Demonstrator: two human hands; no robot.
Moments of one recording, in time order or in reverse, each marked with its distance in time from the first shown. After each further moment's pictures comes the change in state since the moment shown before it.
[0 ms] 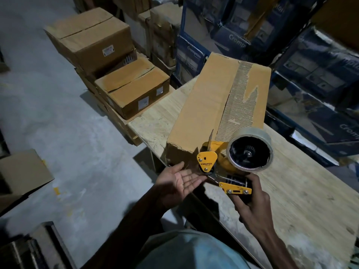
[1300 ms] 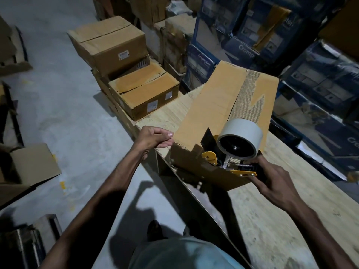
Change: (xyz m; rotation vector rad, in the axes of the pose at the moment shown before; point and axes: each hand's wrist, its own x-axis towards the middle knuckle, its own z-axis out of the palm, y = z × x) left_hand 0.018 0.113 -0.023 0.863 0.192 0.729; right_hand 0.075 0.018 -0.063 -0.388 -0.223 -0.350
